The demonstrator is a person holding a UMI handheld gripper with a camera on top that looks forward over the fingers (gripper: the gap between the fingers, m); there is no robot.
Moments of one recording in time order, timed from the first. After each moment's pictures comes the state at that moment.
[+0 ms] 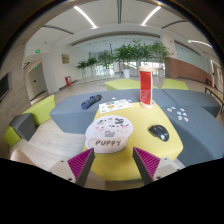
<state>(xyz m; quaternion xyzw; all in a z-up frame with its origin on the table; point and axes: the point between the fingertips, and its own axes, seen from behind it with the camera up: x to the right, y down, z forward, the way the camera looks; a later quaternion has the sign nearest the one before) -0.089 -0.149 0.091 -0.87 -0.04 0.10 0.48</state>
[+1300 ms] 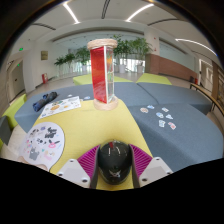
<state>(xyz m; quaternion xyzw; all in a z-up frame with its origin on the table) 0.091 0.036 -0.017 -0.88 0.03 0.00 0.47</state>
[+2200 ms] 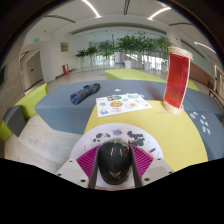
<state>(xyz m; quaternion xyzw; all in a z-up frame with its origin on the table) -0.160 0.046 -0.012 -0.89 -0.06 0.06 0.44</state>
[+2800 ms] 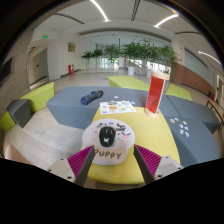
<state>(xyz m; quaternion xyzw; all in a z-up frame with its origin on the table) -0.107 -0.101 0.095 -0.88 -0.10 0.04 0.46</state>
